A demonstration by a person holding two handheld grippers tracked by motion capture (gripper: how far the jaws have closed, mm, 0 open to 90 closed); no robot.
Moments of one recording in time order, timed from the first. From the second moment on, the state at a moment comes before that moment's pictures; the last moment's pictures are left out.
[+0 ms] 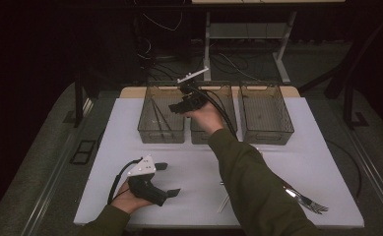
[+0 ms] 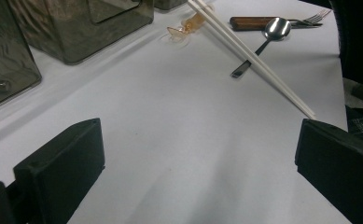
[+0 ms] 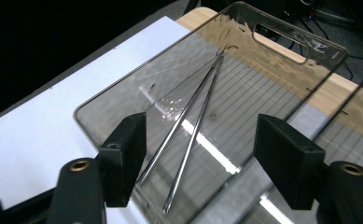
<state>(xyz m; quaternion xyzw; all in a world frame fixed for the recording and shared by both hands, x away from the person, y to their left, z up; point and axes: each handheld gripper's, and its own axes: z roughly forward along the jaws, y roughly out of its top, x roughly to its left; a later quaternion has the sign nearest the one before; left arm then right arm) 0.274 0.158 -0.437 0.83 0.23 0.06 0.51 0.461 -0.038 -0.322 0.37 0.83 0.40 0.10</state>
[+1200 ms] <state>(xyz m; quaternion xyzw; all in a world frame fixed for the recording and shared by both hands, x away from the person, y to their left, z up) 0.275 0.161 -0.439 0.83 0.25 0.07 0.49 0.354 -0.189 -0.361 0.34 0.82 0.46 0.09</state>
